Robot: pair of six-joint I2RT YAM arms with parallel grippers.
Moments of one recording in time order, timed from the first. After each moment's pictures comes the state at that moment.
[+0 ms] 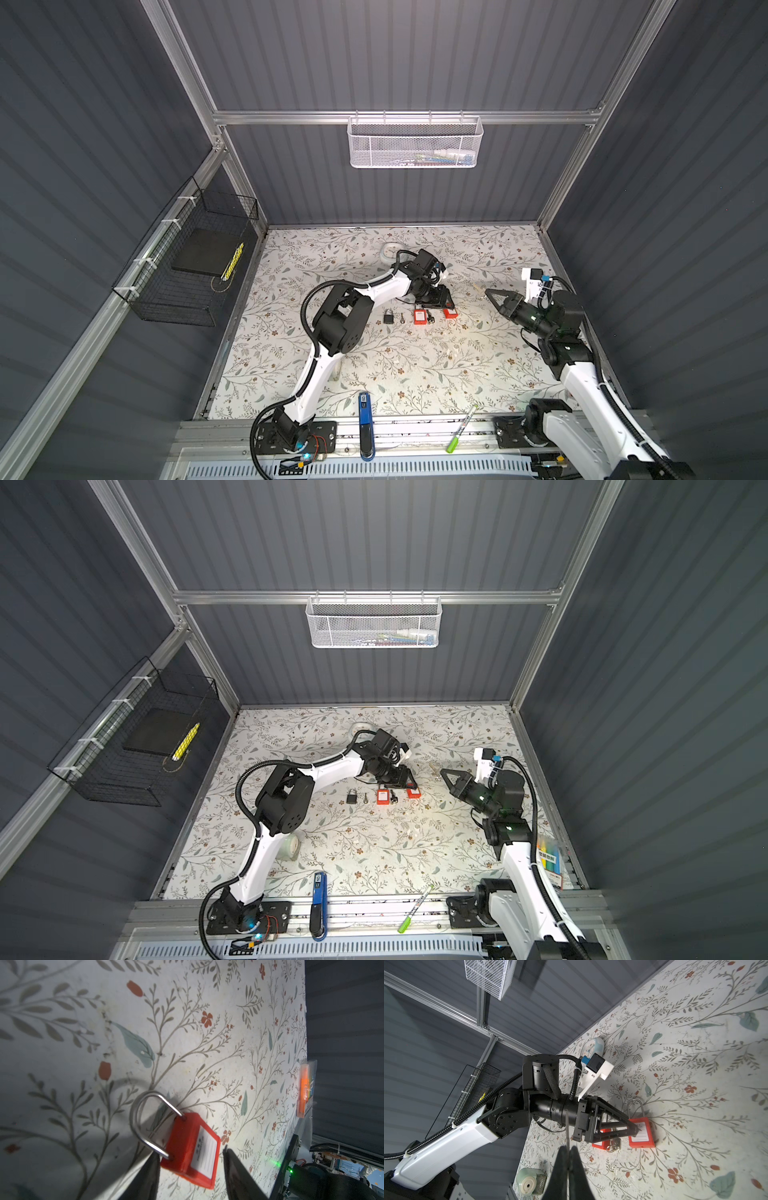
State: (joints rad) left arm -0.75 2.32 1.80 -0.51 0.58 -0.42; right arm -0.04 0.84 0.44 0.11 -0.72 0.77
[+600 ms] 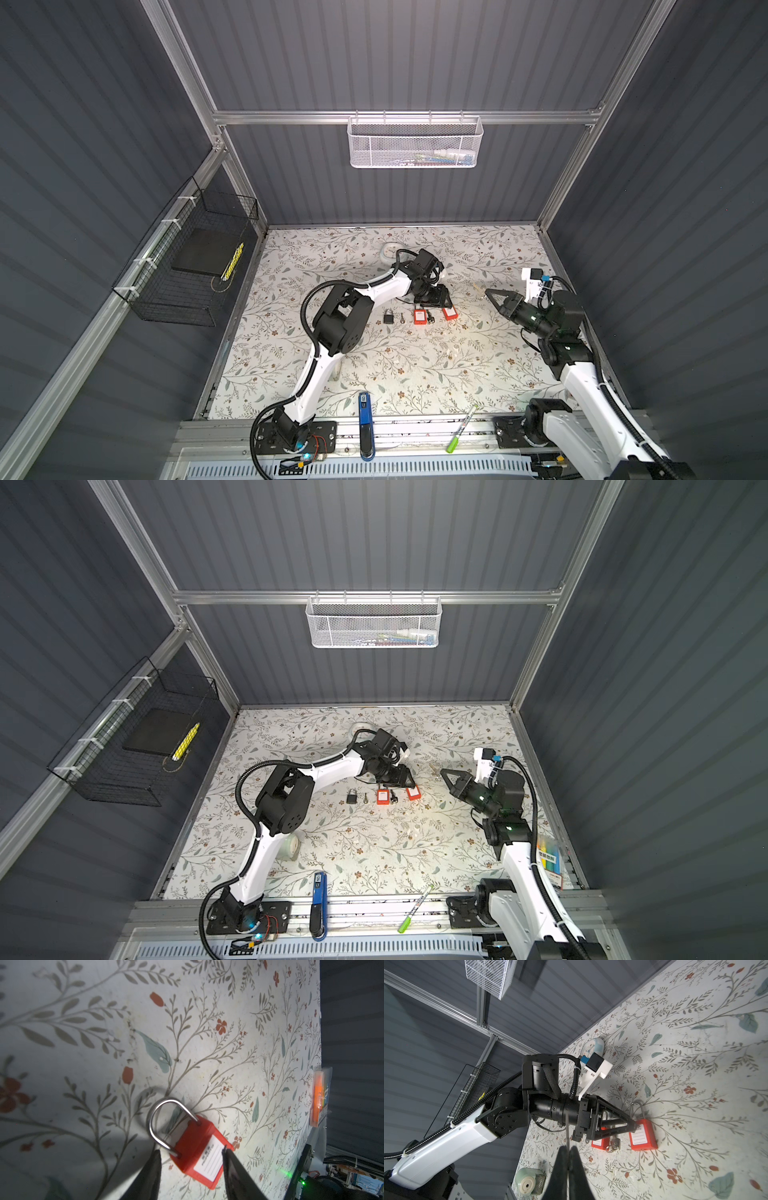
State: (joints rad) left arm -0.75 2.32 1.81 -0.51 0.52 -0.42; right arm -0.04 0.83 0.44 0.11 -0.72 0.77
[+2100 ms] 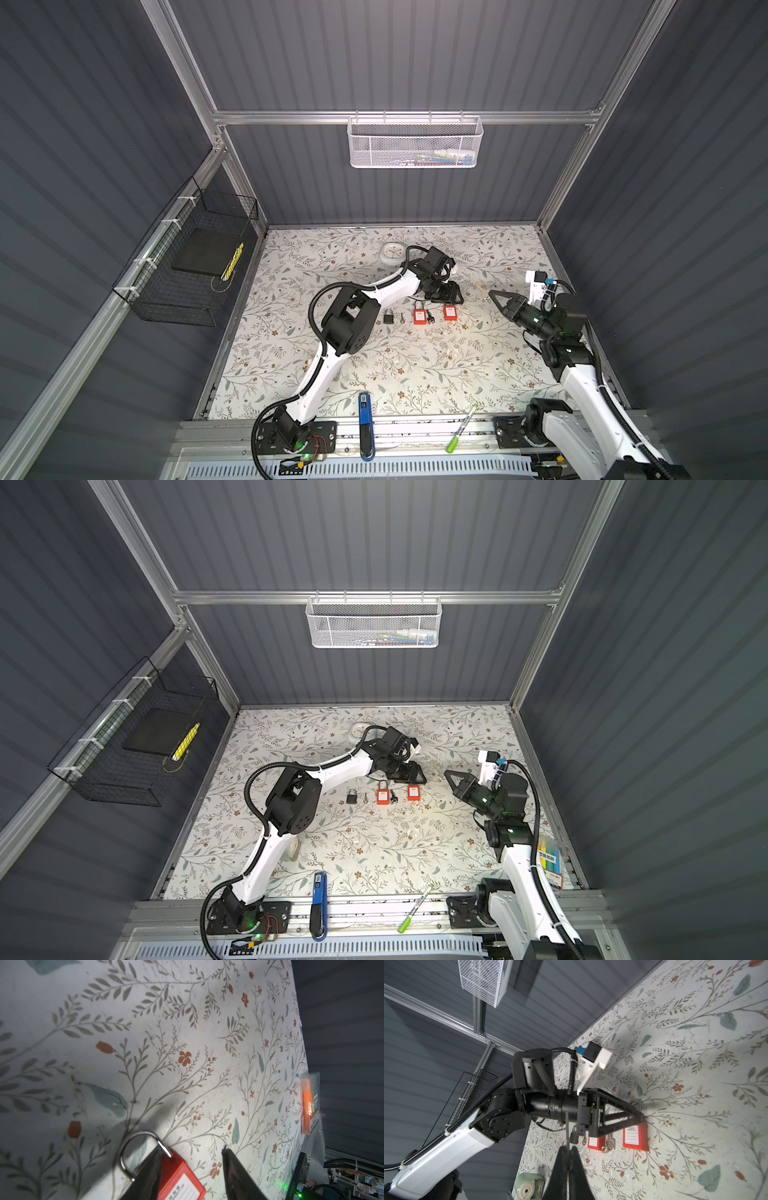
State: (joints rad) left arm -0.79 2.38 1.94 -0.50 0.51 -0.43; right arm -0.08 0.82 0.41 0.12 -0.72 0.79
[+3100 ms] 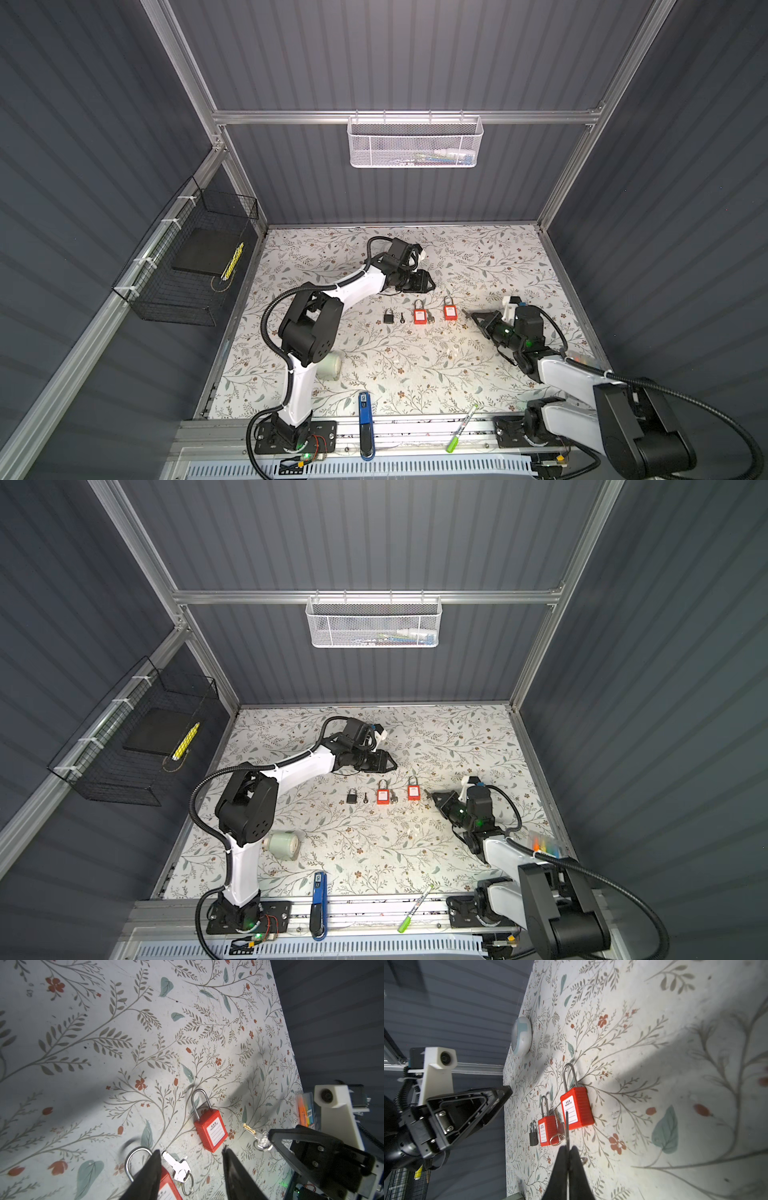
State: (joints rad) left arm -0.65 2.04 1.54 -0.36 0.46 -0.42; right arm 0.16 1.21 0.21 0.48 -0.38 1.02
